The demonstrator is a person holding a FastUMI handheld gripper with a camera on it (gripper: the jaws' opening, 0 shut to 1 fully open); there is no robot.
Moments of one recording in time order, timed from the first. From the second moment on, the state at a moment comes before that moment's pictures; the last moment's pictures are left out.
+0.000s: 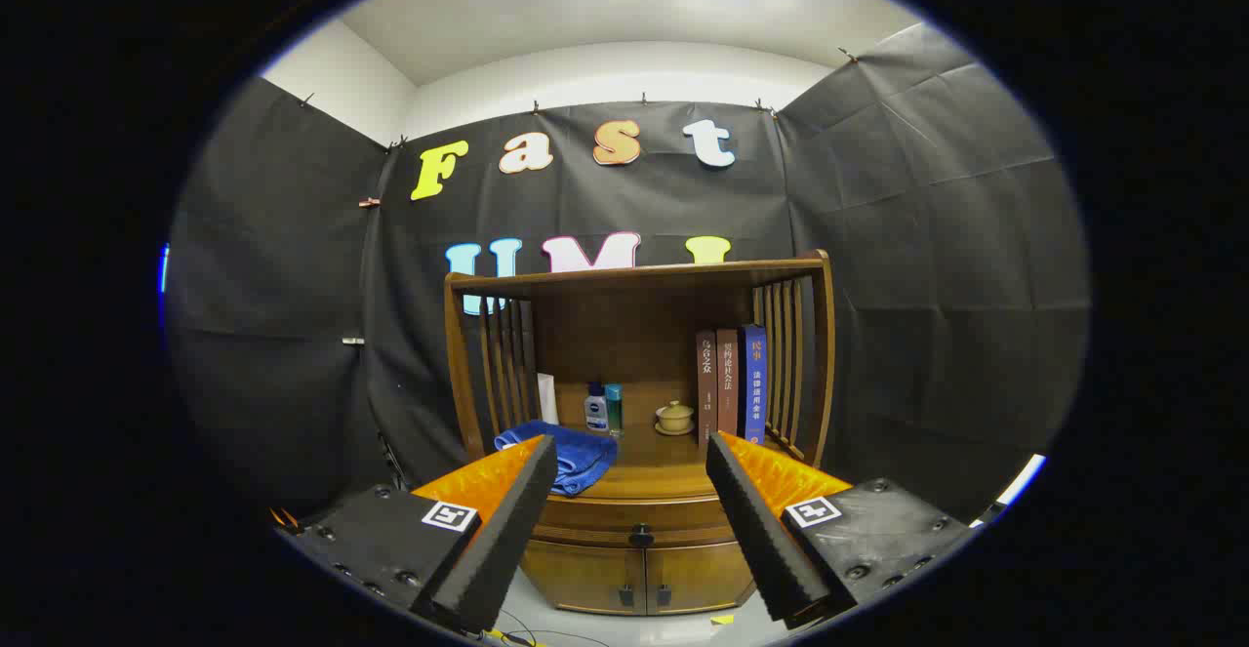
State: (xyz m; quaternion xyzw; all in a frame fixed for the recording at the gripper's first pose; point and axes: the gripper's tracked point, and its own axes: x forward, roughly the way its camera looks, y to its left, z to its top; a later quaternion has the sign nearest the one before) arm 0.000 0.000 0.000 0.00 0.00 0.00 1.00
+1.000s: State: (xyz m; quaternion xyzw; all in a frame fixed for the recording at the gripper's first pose) arm 0.000 0.001 -0.004 -0.02 -0.01 -0.02 1.00
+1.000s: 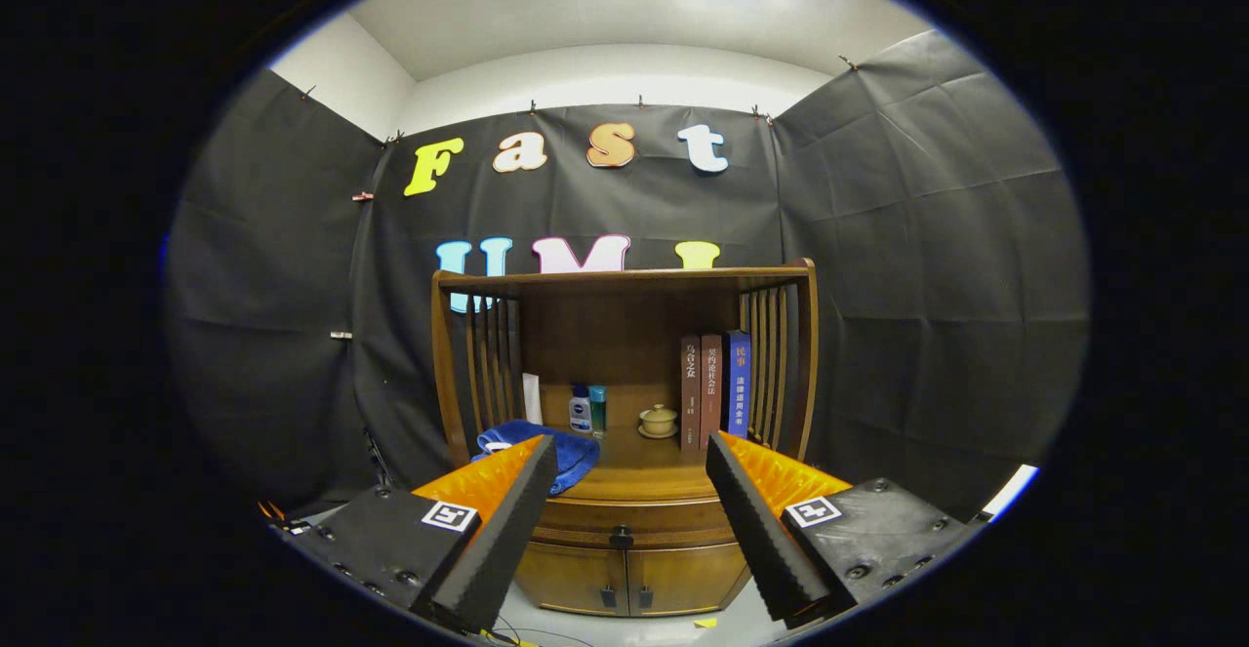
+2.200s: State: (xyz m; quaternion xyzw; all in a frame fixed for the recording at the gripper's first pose) arm 0.024 0.001 -0.074 -0.02 0.04 -0.02 1.00
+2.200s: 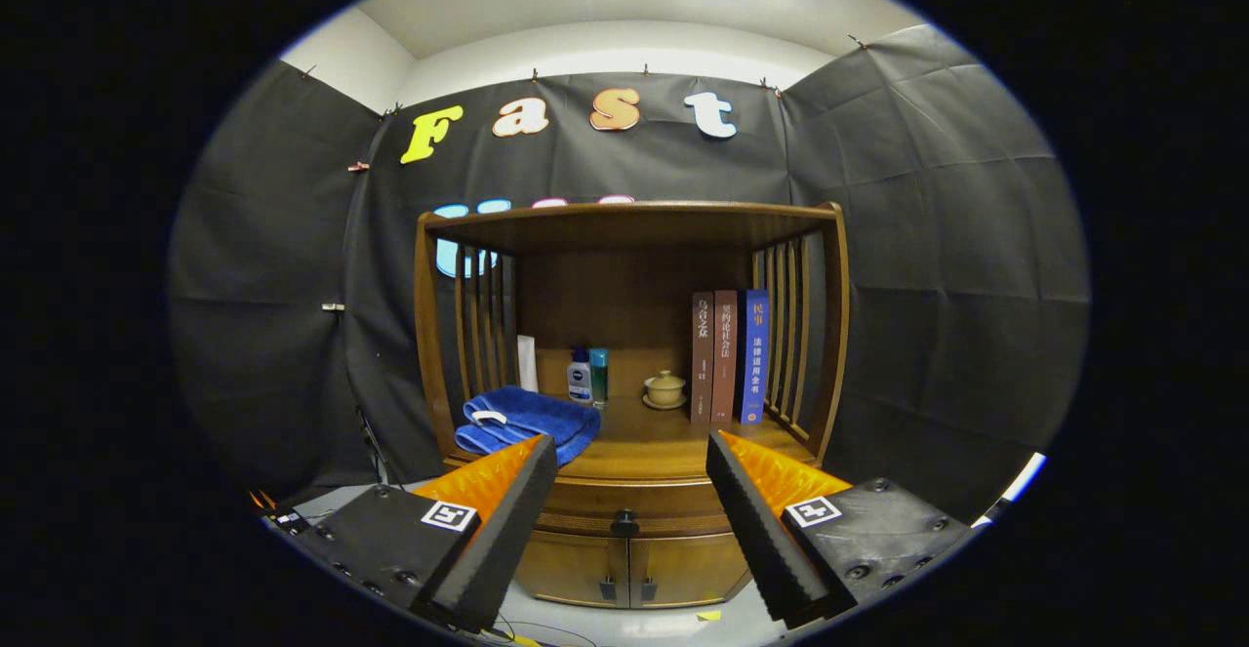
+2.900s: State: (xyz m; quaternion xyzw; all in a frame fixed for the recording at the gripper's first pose) arm 0.112 -0.002 -0.212 0.01 0.18 -0.02 0.98
